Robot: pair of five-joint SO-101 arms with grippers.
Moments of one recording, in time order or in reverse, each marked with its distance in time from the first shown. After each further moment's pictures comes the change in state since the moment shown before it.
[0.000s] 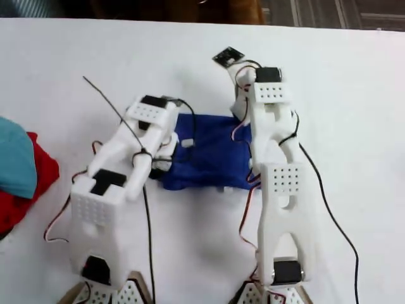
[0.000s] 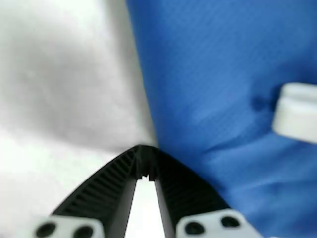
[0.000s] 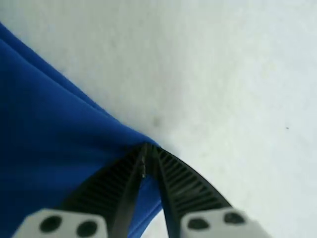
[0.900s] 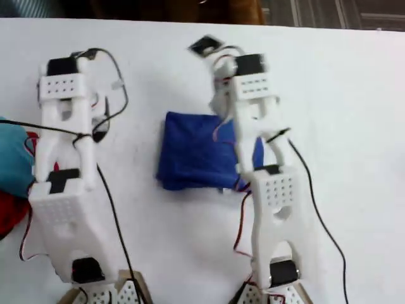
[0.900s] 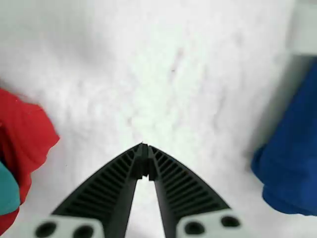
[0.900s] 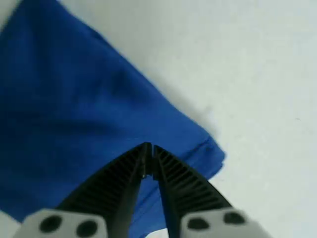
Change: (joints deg) left arm -24.5 -2.1 -24.6 16.9 -2.1; right arm -10.5 -17.4 9.2 10.7 -6.4
